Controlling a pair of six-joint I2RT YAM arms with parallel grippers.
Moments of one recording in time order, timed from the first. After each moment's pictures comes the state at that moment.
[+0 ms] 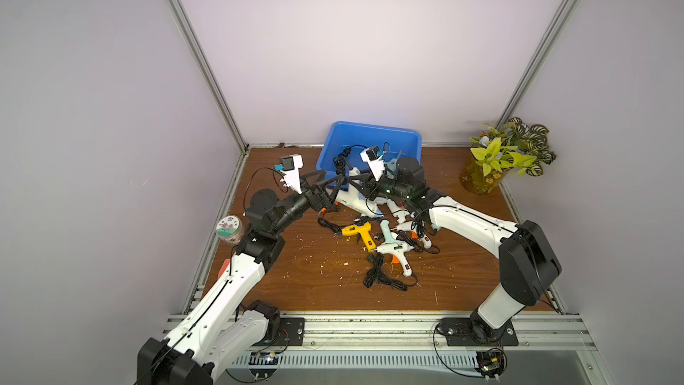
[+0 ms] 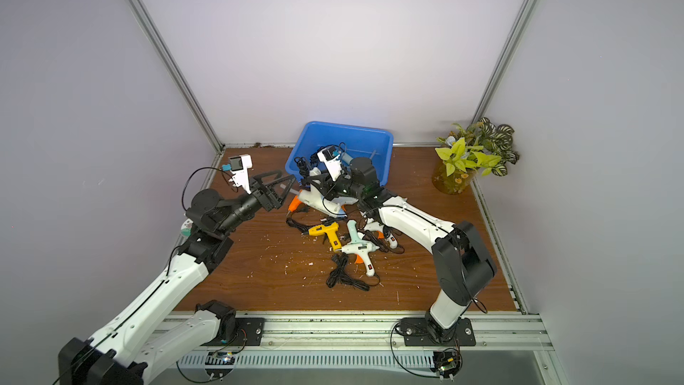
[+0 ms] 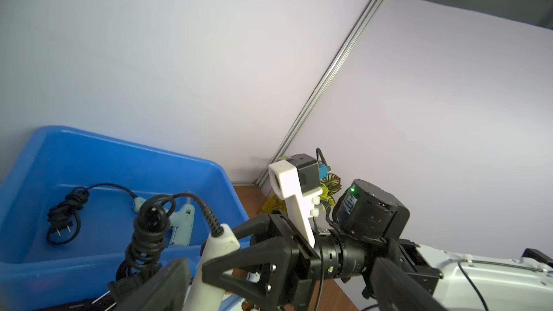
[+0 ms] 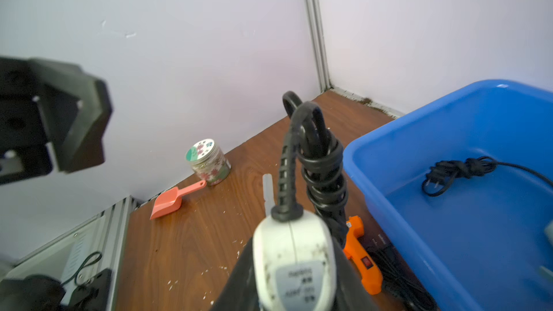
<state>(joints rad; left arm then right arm) -0.34 0.89 0.70 0.36 0.42 -0.60 0.66 1.65 1.23 0.27 -0.39 0.20</state>
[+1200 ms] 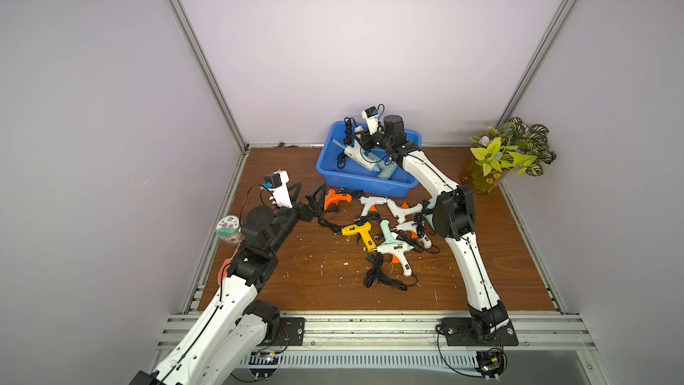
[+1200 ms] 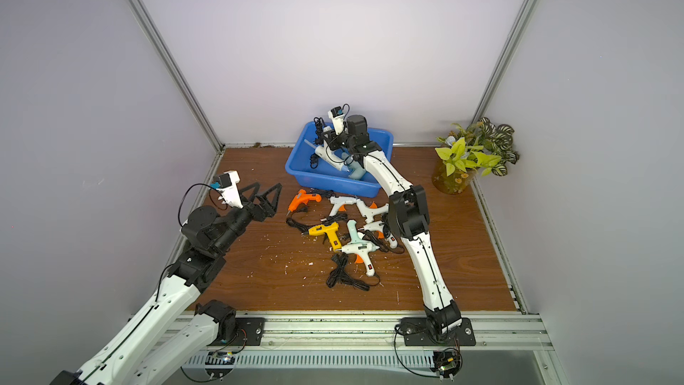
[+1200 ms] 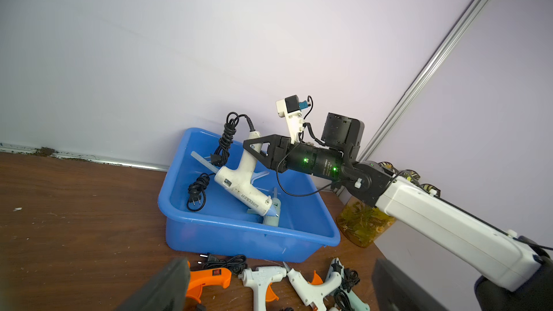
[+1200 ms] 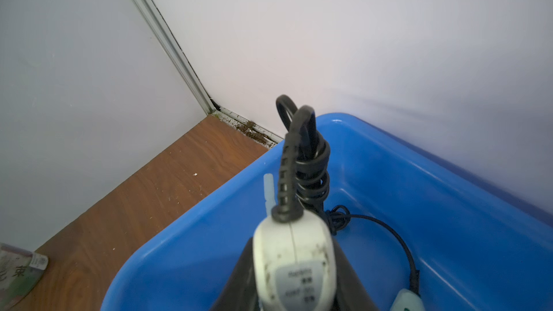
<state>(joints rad) -0.34 0.75 0.60 0.17 0.10 -0.46 0.46 2.51 2.37 -0.15 -0.35 0.16</state>
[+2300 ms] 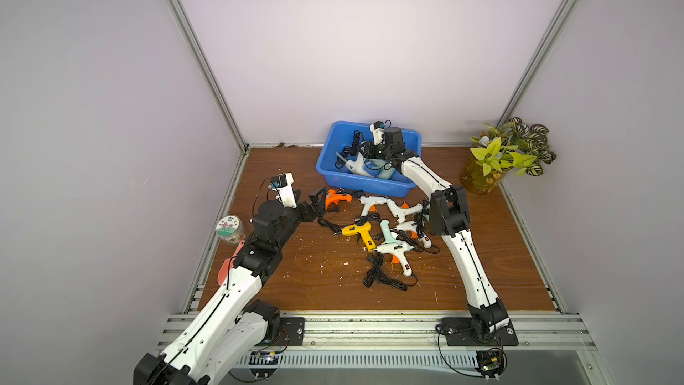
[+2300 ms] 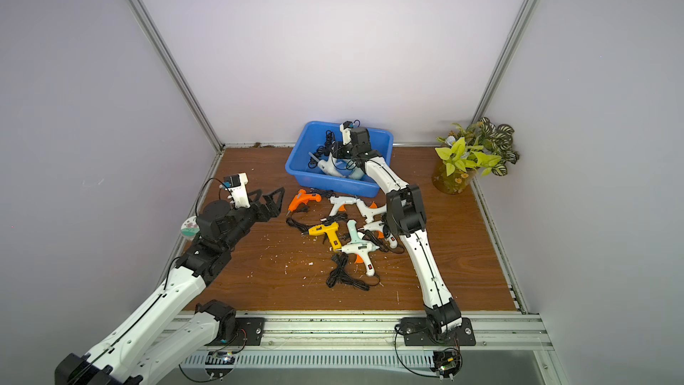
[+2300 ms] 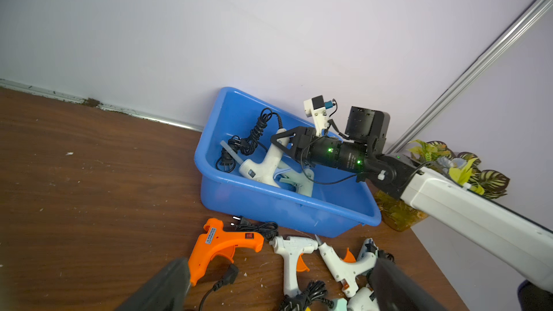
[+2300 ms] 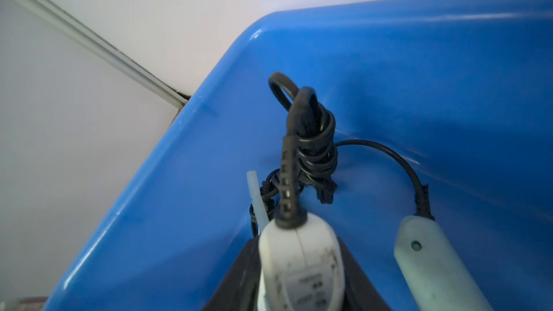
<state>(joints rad) -0.34 0.84 0.60 0.06 0.02 -0.46 0.41 2.64 2.41 -0.20 -0.31 0.44</state>
